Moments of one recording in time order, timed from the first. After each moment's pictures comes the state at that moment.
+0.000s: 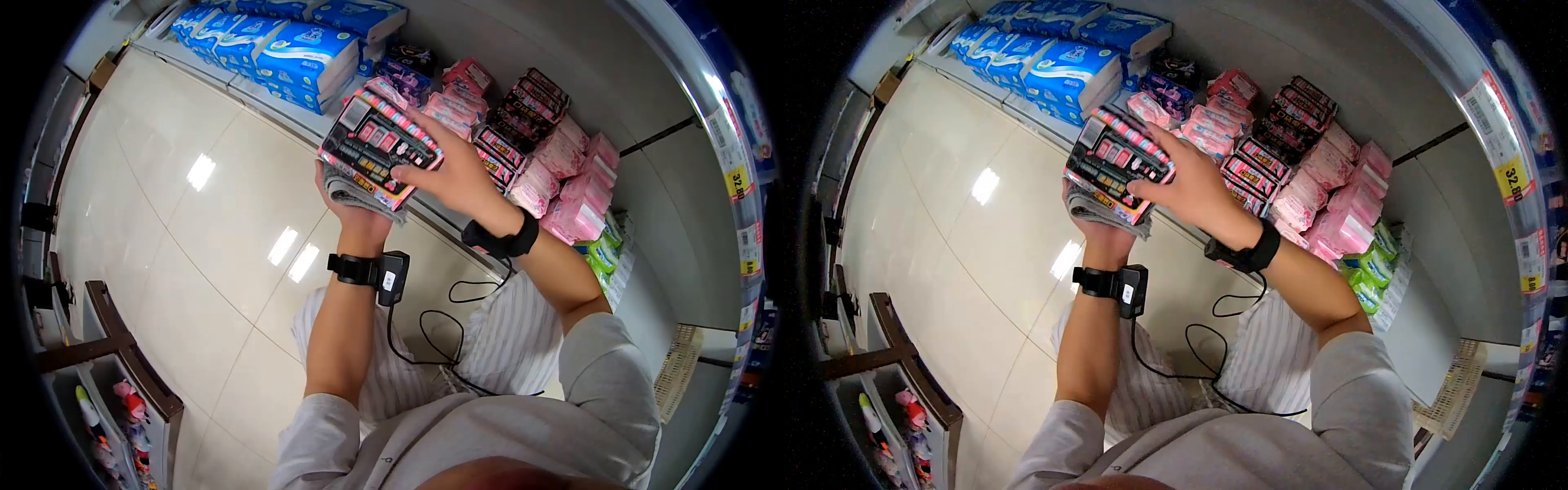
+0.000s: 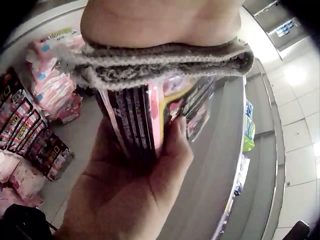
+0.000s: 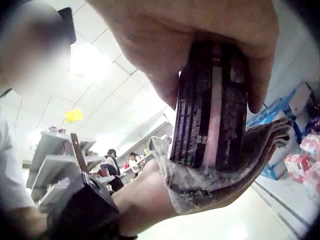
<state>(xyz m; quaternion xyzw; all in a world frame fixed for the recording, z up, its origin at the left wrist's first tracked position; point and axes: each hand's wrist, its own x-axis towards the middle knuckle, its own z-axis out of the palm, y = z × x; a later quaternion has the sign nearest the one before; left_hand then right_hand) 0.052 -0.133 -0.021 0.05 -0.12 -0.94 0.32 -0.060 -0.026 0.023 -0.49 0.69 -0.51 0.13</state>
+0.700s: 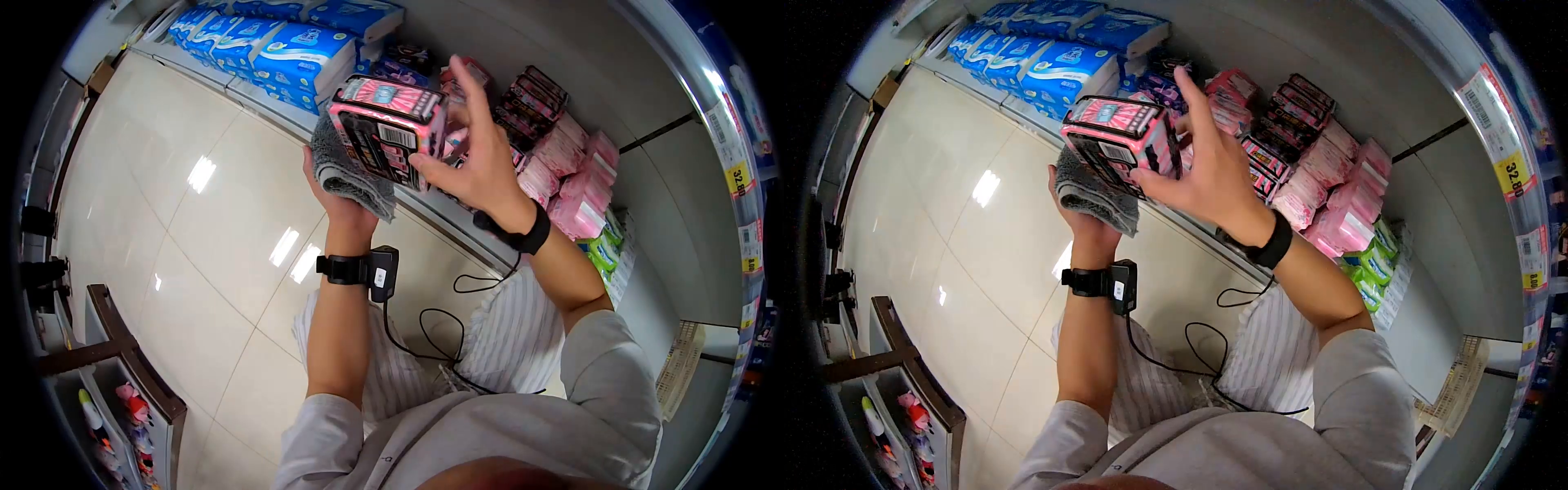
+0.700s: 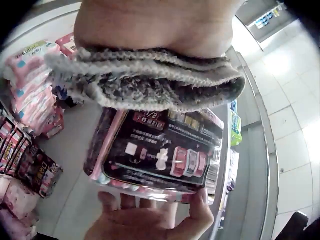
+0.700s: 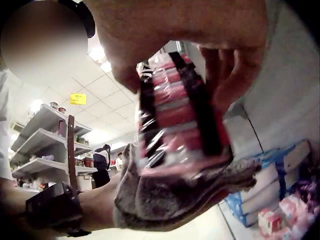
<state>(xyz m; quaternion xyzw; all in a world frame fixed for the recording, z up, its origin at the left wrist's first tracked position) 0.050 -0.141 0.001 0.10 -0.17 -0.91 0.36 -0.062 -0.008 0.066 -0.51 0.70 -0.49 -0.02</state>
